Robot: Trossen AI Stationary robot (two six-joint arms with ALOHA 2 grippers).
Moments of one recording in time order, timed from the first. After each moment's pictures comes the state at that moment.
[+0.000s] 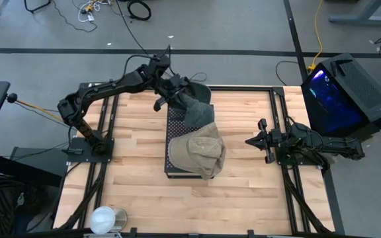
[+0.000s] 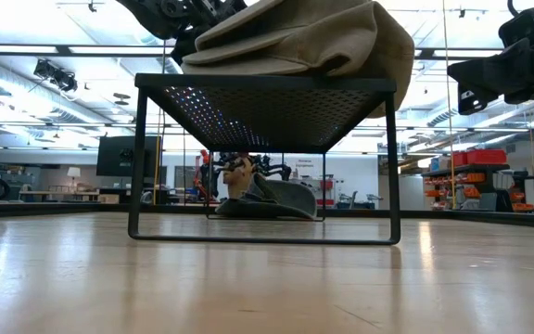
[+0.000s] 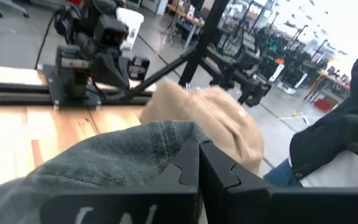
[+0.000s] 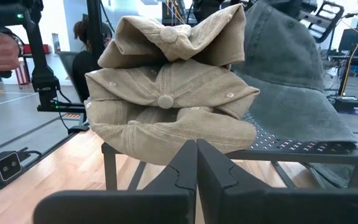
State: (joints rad) left arm 0.58 1.63 1.32 -0.13 1.22 0.08; right arm -0.06 0.00 0.02 0.04 -0.17 -0.01
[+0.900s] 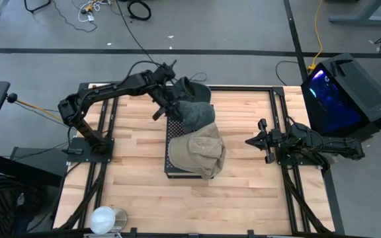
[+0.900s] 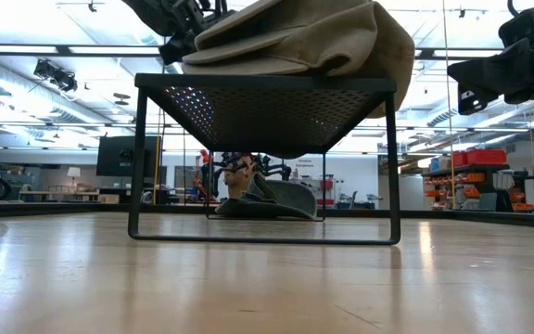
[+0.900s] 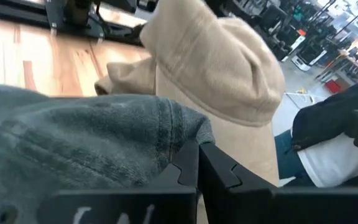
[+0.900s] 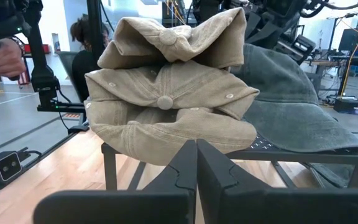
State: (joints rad) left arm 0.53 1.63 1.32 -0.54 1.08 0.30; right arm -0.06 0.00 0.02 0.04 -0.17 -0.01
